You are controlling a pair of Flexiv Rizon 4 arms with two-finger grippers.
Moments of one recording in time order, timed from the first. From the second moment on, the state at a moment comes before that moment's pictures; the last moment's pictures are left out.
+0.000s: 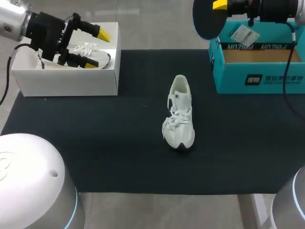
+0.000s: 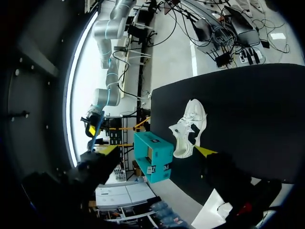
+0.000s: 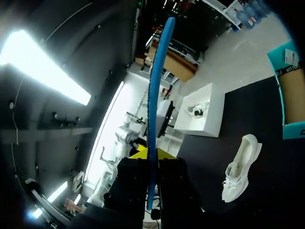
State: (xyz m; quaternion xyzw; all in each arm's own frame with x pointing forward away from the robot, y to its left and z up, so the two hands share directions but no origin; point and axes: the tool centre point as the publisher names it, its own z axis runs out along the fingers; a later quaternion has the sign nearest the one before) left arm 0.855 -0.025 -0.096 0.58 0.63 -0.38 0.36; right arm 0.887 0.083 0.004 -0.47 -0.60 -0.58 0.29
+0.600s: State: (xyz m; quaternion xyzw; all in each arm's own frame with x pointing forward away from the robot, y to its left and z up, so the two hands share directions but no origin) left arm 0.844 -0.011 -0.090 0.58 0.63 -0.37 0.37; right arm 0.907 0.089 -0.004 -0.43 -0.65 -0.61 0.15
